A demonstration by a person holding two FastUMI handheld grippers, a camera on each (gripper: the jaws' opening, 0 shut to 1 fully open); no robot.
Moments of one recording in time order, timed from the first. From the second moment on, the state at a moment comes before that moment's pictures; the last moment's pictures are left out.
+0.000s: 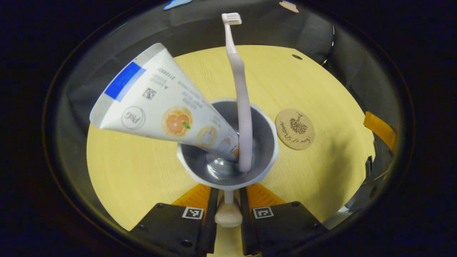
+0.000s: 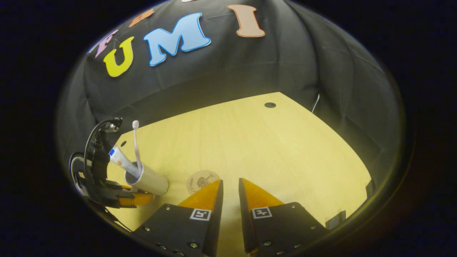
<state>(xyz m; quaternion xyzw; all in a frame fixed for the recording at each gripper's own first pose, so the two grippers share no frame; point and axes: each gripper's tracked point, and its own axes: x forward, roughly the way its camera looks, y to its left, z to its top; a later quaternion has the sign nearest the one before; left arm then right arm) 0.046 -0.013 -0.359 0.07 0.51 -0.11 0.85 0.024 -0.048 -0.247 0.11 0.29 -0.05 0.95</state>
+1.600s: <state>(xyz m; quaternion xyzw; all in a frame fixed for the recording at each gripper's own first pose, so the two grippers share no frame) 0.052 -0.126 -0.331 0.14 0.51 -0.20 0.82 0.004 -0.130 -0.260 0.17 0.29 -0.12 0.93</state>
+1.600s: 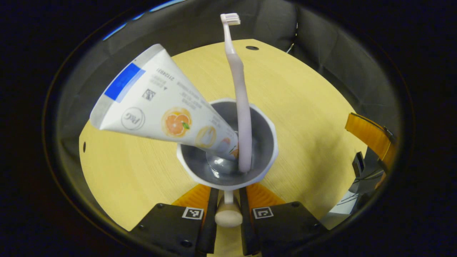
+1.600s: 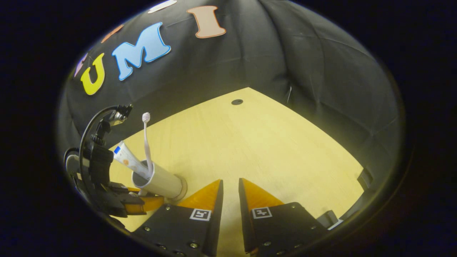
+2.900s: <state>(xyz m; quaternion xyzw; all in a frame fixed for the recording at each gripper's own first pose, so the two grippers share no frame) 0.017 -0.113 -0.290 0.10 0.46 -0.16 0.87 0.011 -0.103 -0.229 0.14 0.30 -0.05 0.94</state>
